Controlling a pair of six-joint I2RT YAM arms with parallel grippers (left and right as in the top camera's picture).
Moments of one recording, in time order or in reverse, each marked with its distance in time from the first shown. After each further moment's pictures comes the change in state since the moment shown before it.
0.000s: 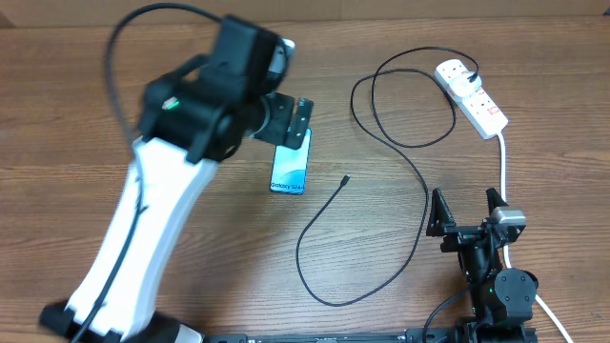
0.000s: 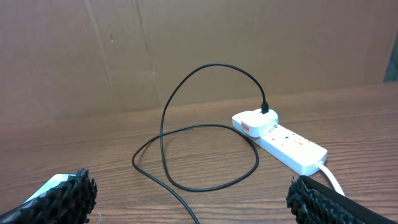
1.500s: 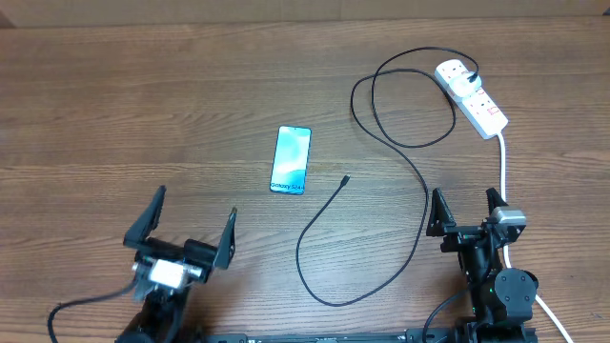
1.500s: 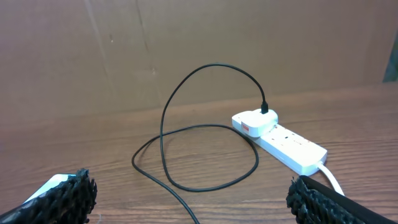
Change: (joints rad) left arm 0.443 -1.656 -1.978 1.923 0.381 0.110; right arm -0.001 0.000 0.000 0.000 0.000 0.000
